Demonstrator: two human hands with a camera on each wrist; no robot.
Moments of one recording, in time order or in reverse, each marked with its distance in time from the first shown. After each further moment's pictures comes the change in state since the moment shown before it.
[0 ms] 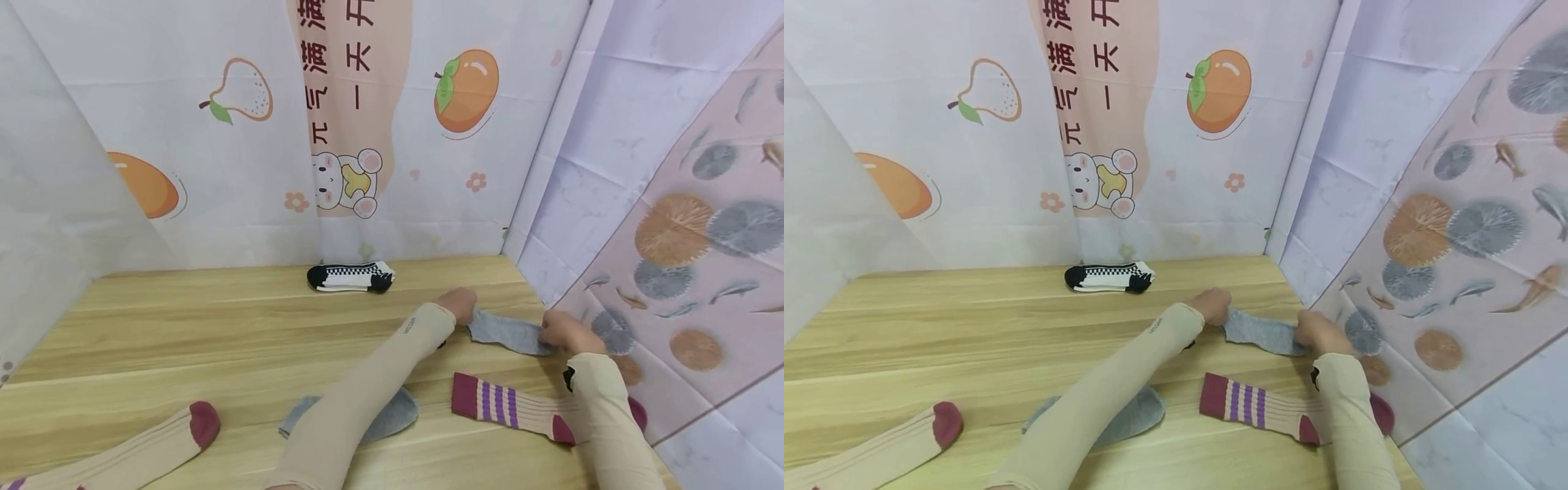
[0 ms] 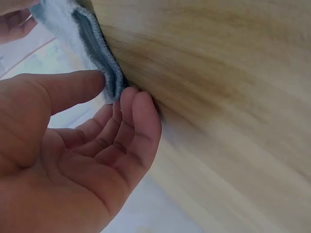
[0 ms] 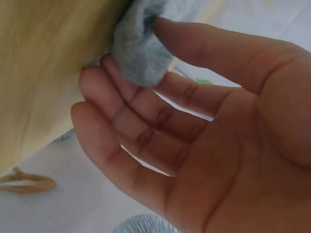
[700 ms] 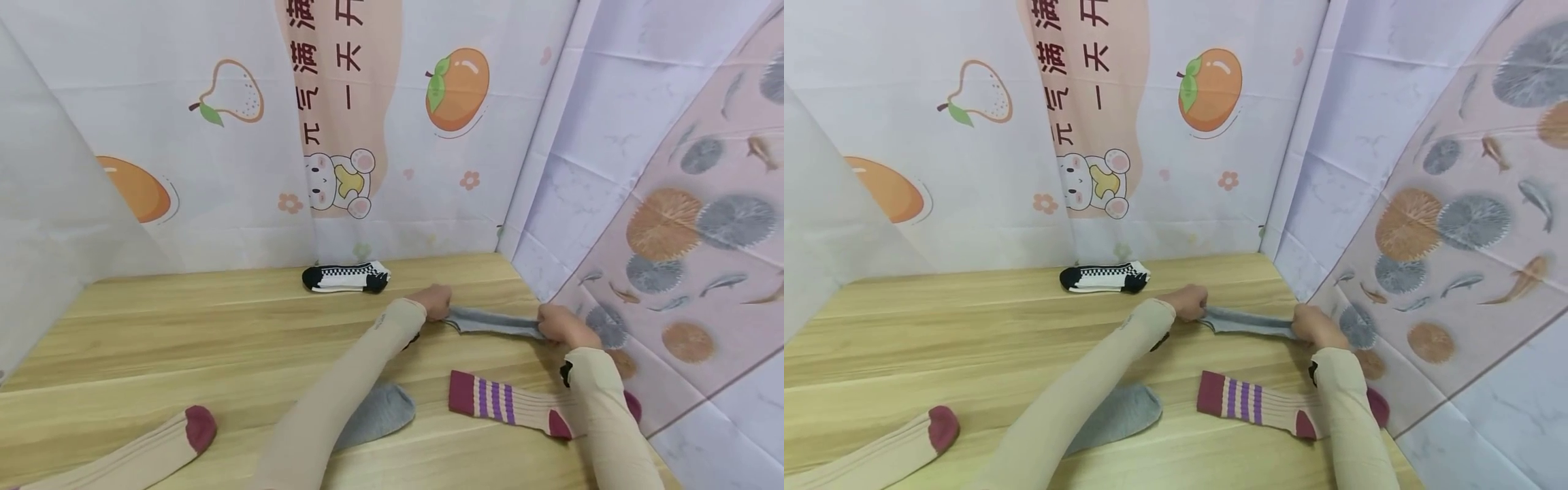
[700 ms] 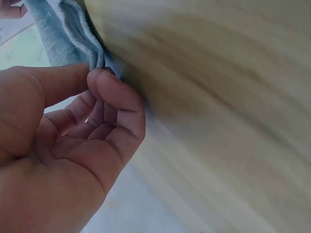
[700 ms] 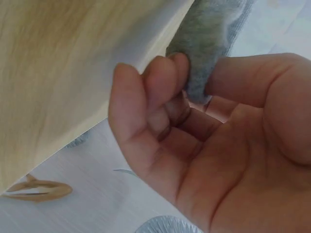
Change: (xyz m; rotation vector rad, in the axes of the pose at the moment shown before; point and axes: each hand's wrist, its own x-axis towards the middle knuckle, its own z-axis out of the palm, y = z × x) left_hand -0.006 -0.043 -0.009 -0.113 -0.081 0.053; right_hand -0.001 0.003 -0.001 0.027 0.012 -0.023
